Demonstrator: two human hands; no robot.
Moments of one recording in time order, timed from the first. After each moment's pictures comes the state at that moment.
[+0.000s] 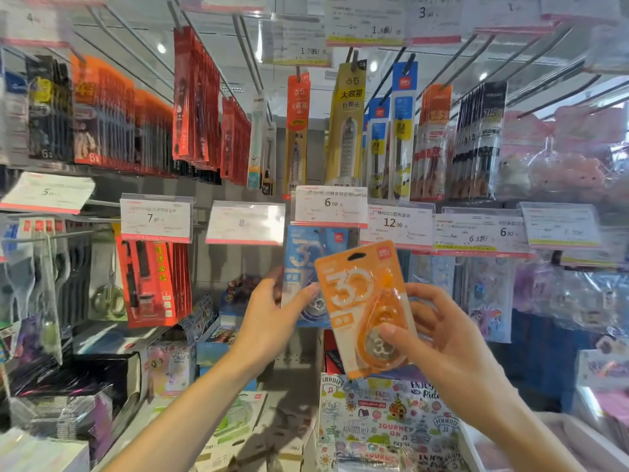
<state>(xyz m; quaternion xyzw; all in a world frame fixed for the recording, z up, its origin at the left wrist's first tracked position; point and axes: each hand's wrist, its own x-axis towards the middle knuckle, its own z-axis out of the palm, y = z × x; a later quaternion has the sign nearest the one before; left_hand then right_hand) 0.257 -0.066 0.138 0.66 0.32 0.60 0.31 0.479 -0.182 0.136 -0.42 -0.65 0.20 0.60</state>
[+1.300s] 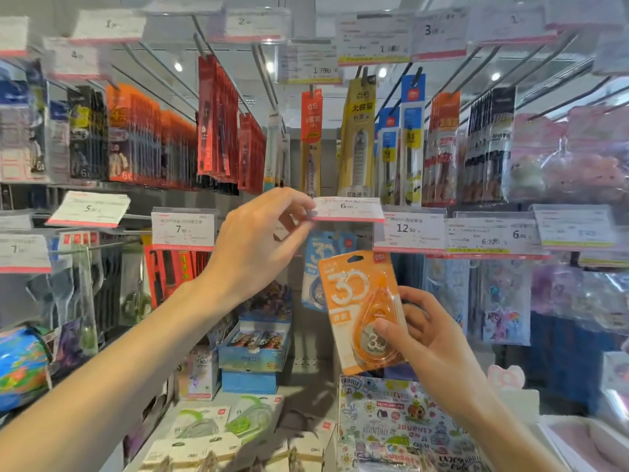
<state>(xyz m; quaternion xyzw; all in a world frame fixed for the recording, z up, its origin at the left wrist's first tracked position) 0.206 -0.109 0.248 0.78 0.23 0.56 -0.17 0.455 -0.161 0.127 -0.37 -0.64 0.24 0.62</state>
